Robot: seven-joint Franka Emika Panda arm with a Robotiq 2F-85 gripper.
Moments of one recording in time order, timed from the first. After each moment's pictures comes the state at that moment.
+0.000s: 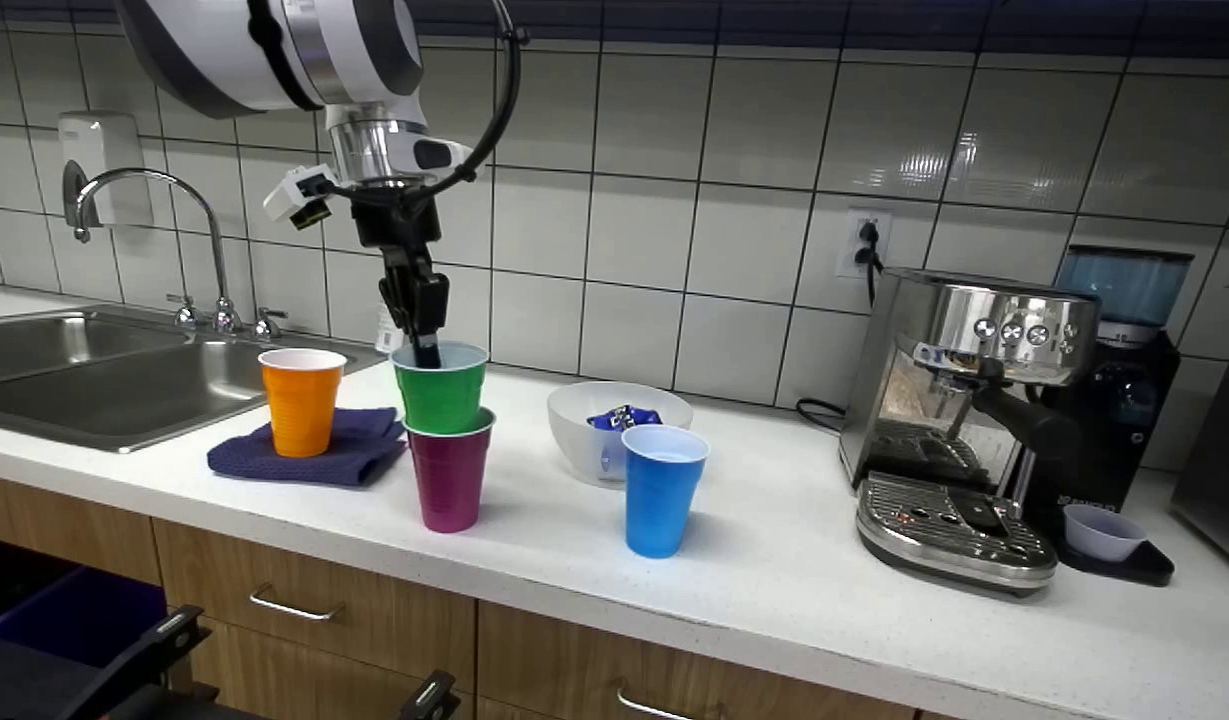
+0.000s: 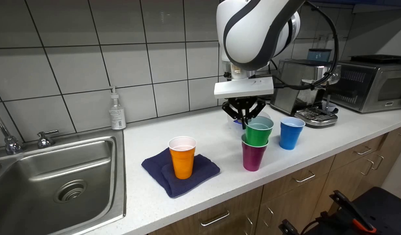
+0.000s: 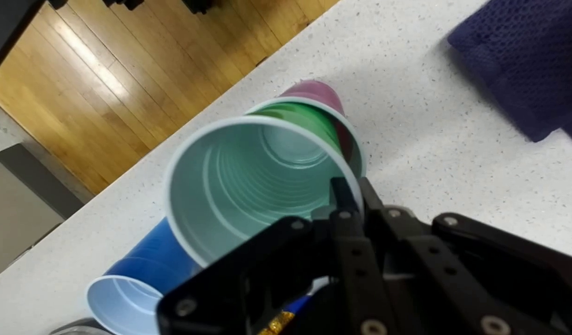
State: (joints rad) arm 0.07 -0.06 0.08 -2.50 -0.31 2.39 0.98
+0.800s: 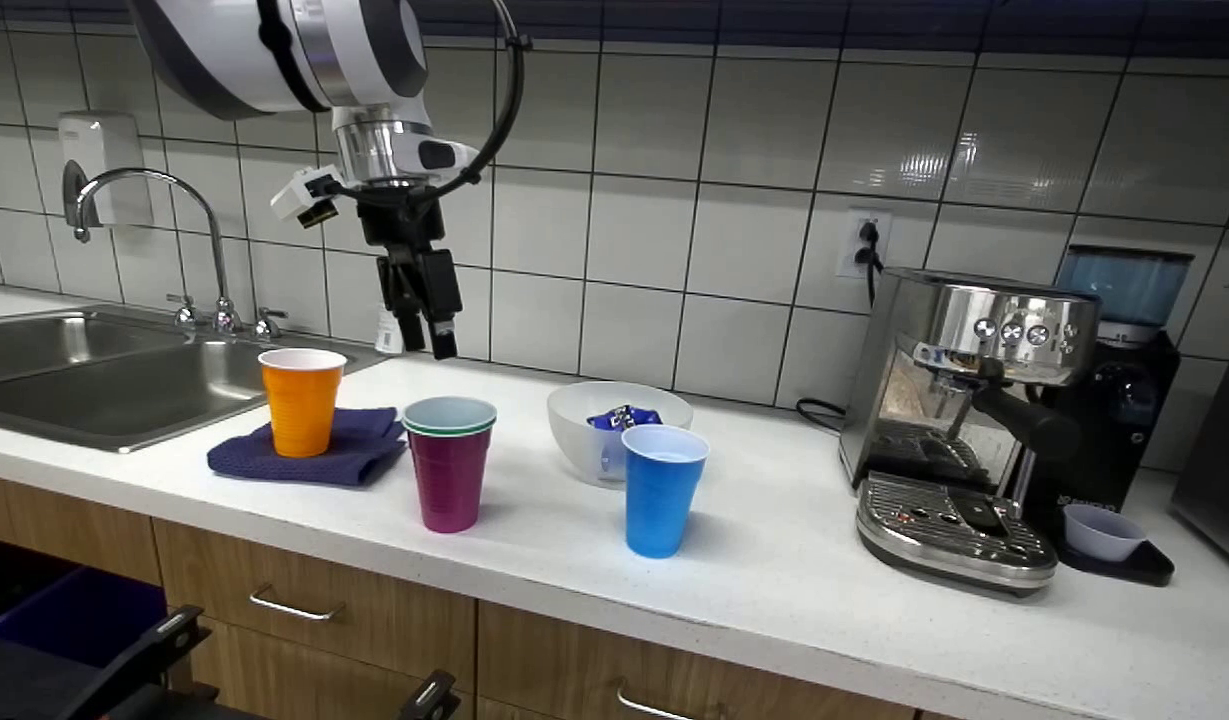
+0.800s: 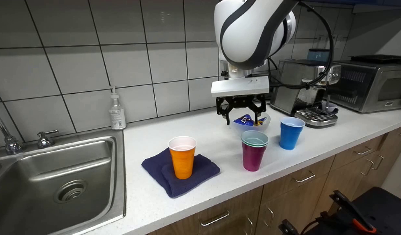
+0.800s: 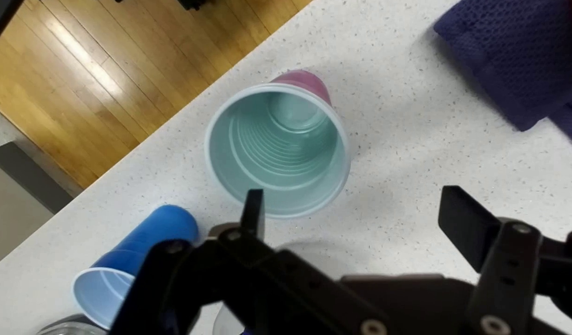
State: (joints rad) arm 0.07 -0.03 0.08 -2.47 -0.31 2.40 0.98
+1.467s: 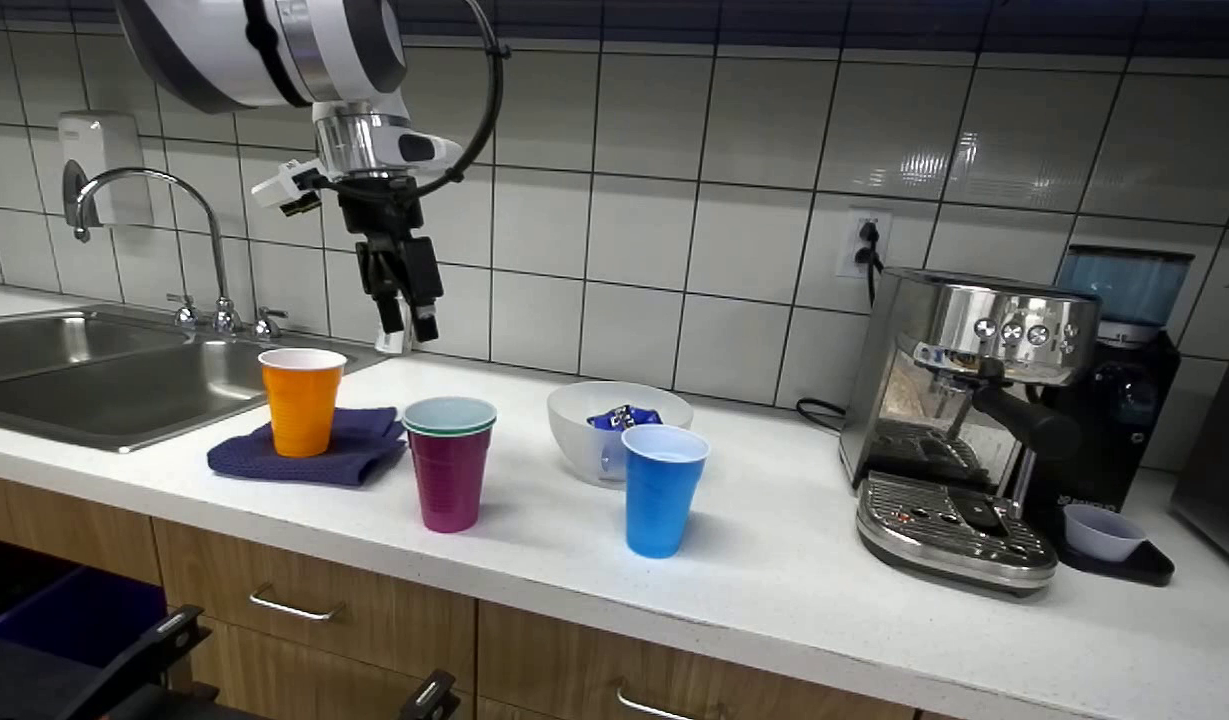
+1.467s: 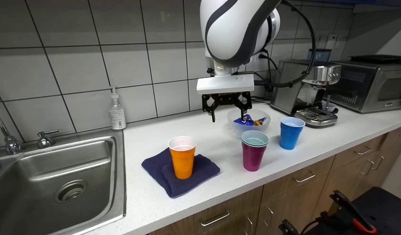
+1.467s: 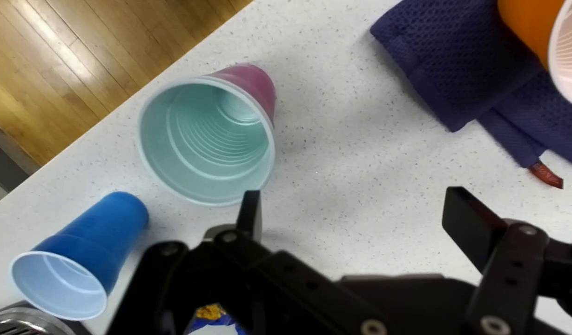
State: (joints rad) arm 0.11 0.01 0.10 -2.40 -0.30 2.41 0.97
